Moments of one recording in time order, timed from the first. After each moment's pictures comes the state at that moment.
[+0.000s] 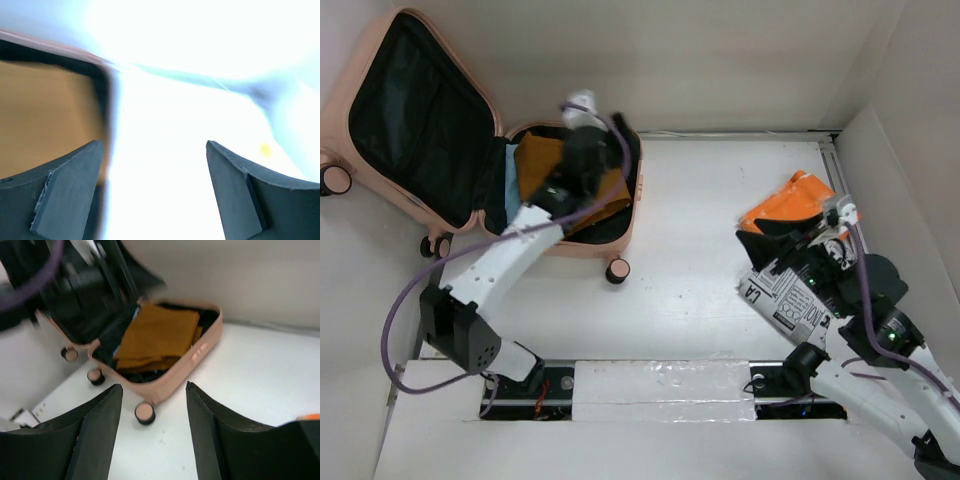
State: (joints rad) left arm -0.49 1.45 1.42 -0.18 -0.39 -0.50; right arm 0.71 0.50 0.85 -0.23 0.06 0.29
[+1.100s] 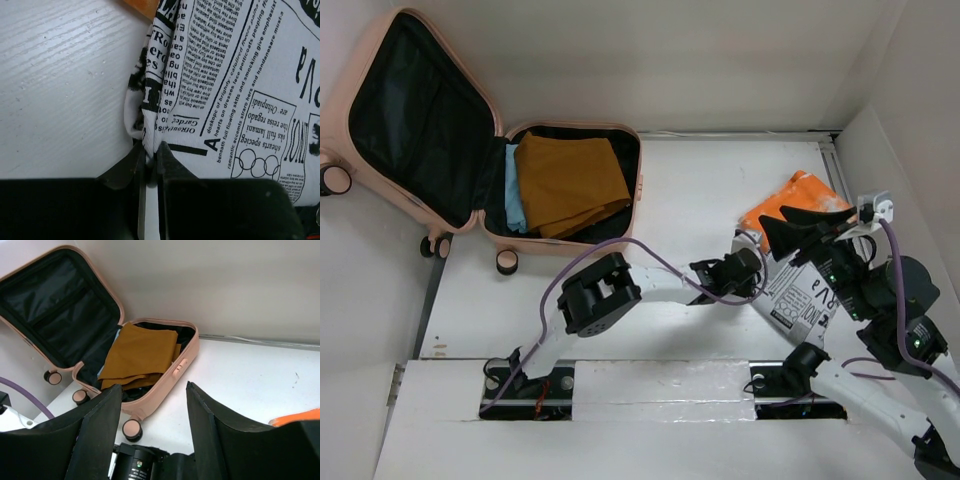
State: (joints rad) left arm -1.19 2.20 1.52 0.04 -0.21 -0.73; right arm 0.70 0.51 1.01 -0.30 0.21 0.26
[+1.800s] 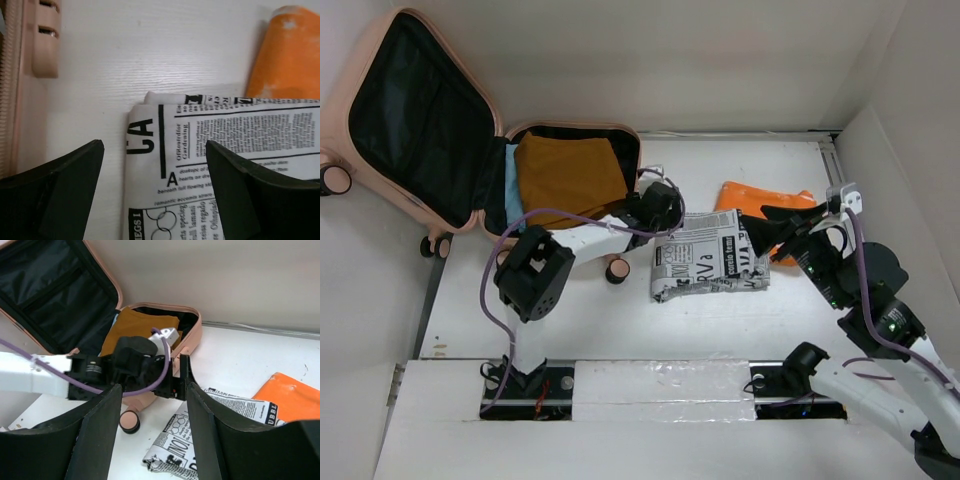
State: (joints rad) left arm -0.77 1.90 1.28 -0.06 -0.38 -0.61; right arm 0.70 0.58 0.96 -0.25 0.17 0.26
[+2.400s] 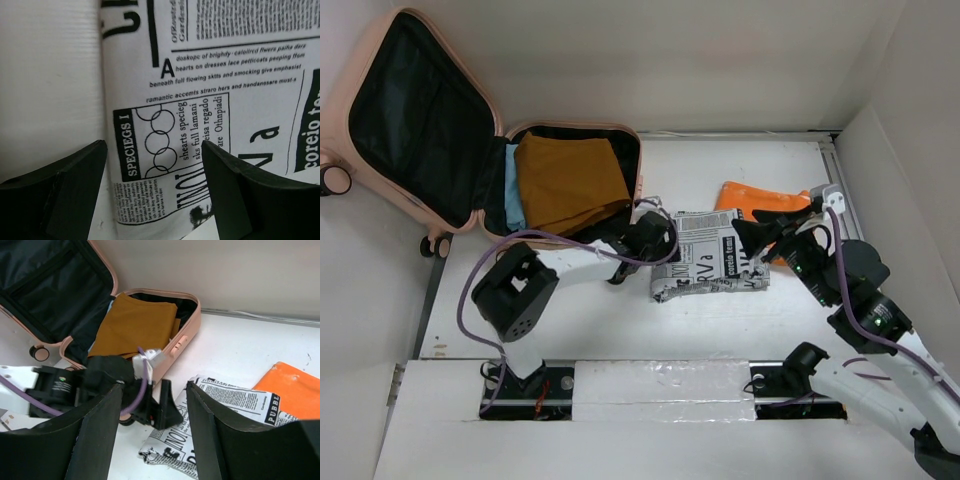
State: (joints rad) left arm -0.82 1.71 1.00 -0.05 -0.23 -0.76; right arm 0.70 0.60 0.90 -0.22 0.17 0.26
